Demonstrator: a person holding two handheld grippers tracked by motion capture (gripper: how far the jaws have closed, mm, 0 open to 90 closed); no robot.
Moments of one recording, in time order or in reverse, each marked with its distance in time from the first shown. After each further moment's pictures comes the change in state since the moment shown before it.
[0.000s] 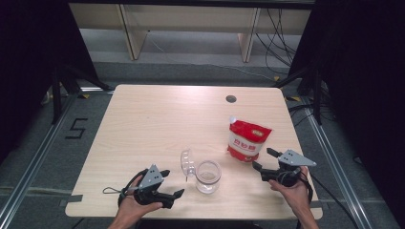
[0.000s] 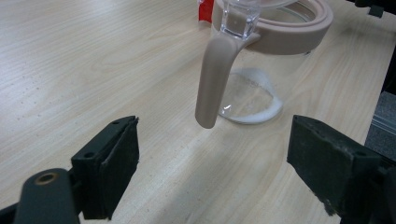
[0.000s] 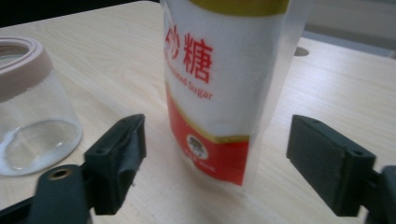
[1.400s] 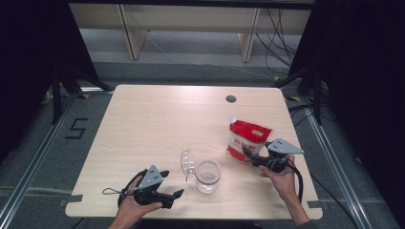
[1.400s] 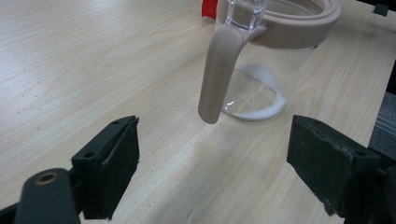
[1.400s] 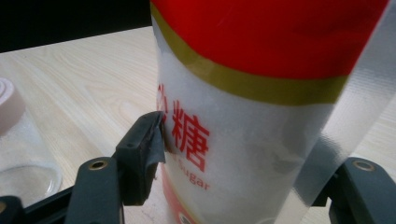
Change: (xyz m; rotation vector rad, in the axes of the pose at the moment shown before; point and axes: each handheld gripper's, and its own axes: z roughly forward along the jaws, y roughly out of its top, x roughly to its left) left arm 0.001 -0.003 0.000 -0.010 0.014 -0.018; right arm -0.007 0.016 0.043 -0.080 0.043 -0.030
